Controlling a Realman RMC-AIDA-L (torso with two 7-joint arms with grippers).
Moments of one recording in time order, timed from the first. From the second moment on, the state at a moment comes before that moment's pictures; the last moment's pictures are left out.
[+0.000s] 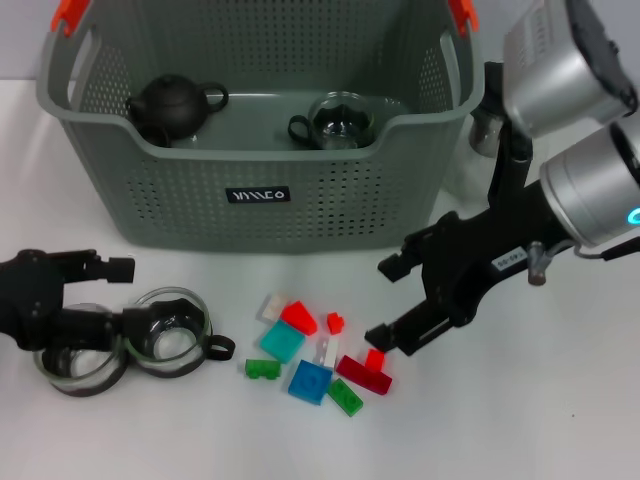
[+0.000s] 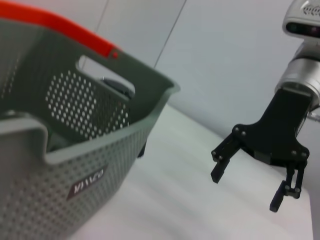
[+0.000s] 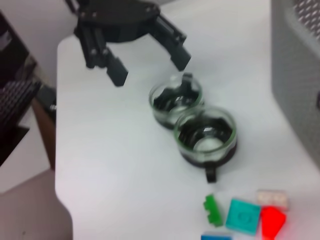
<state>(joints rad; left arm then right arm) -0.46 -2.02 0.31 0.93 2.32 2.06 -1.61 0.70 2.10 -1.29 -1.25 -2.21 -1.69 2.15</state>
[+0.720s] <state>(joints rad) -0.42 -2.03 0.23 0.95 2.35 2.04 -1.58 0.68 2.10 -1.28 -0.99 -1.96 -1.60 1.77</state>
